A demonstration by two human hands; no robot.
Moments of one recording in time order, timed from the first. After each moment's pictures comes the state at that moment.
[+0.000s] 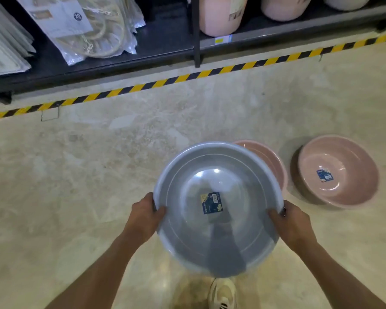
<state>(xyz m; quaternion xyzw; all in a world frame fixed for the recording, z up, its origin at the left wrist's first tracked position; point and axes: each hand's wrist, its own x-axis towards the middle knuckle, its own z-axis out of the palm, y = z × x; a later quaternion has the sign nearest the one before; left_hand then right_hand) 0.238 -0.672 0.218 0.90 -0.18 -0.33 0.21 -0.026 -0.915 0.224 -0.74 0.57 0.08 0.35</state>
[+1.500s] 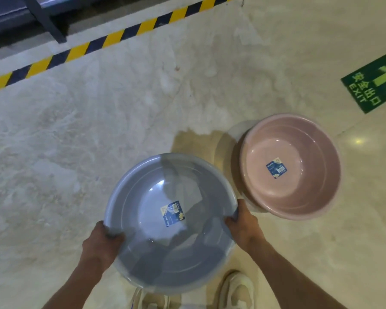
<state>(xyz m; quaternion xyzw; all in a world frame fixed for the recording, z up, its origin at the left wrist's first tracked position) 0.227 -0.926 0.002 0.88 -0.05 -0.46 0.09 -0.044 -1.100 -0.003 -0.58 0.66 0.15 0.44</state>
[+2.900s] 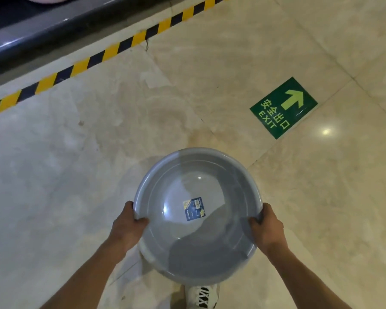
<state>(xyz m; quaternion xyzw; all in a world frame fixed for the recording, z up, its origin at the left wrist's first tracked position) 0.024 -1.249 0.032 0.82 -0.18 -0.52 0.15 -0.289 -1.339 0.056 -0.51 0.77 0.03 0.37</state>
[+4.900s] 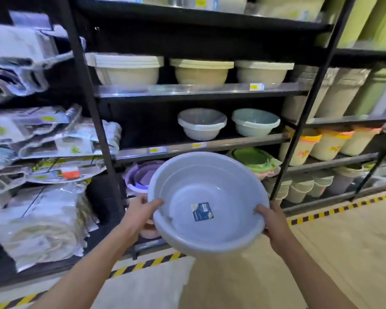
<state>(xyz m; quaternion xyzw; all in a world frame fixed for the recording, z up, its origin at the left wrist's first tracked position) 0.270 -1.207 0.853 0.73 -0.17 -0.31 0.58 -0.001 -1.419 0.842 -0.55 0.46 -0.32 0.62</state>
